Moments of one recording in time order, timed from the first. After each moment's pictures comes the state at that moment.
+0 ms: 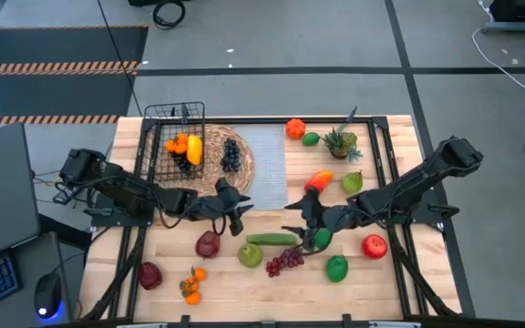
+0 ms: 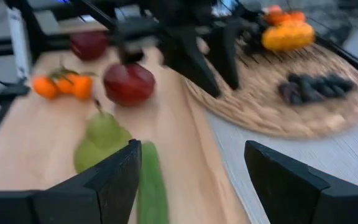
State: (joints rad) left arm -0.23 1.49 0.65 0.33 -0.51 -0.35; right arm 0.40 1.40 0.74 0.20 0.51 0.26
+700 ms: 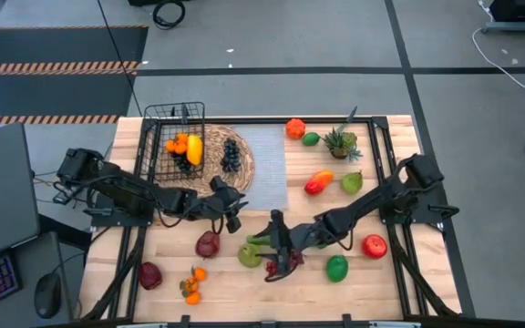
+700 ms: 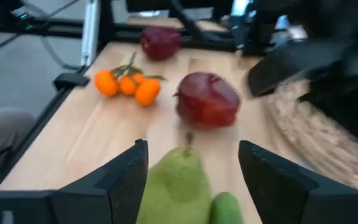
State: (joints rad) left arm -0.23 1.46 0.64 0.21 -0.57 -0.36; right arm 0.40 1.81 1.00 0.39 0.28 0.09
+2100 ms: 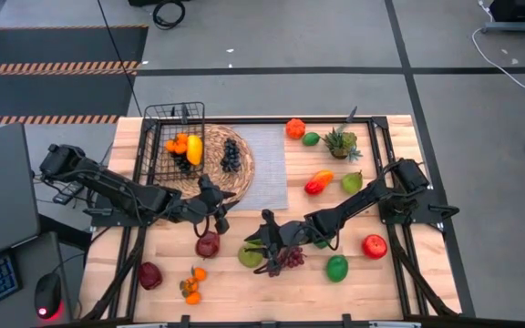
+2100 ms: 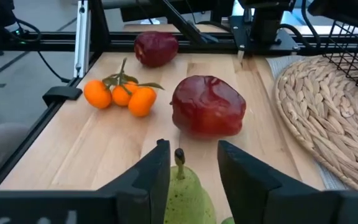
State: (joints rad) left arm -0.32 1.25 0.65 0.06 -0.67 -0.39; right arm 0.35 1.93 1.05 0.52 0.23 0.12
